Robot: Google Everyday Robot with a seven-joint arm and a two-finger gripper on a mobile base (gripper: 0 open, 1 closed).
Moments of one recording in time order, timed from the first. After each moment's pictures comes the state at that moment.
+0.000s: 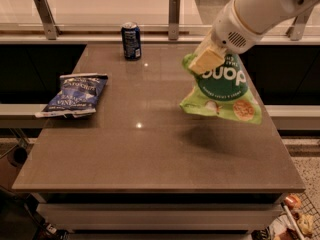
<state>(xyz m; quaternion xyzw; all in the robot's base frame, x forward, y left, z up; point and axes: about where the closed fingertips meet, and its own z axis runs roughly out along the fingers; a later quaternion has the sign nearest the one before) 0.568 -0.097 0.963 -0.56 0.77 0.06 0.30</state>
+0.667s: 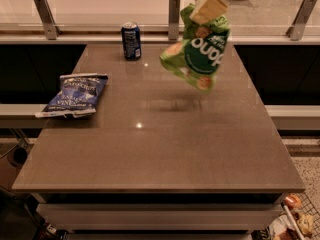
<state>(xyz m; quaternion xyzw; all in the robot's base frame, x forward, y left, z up) 0.625 -0.099 1.055 -0.58 0.72 0.01 0.38</state>
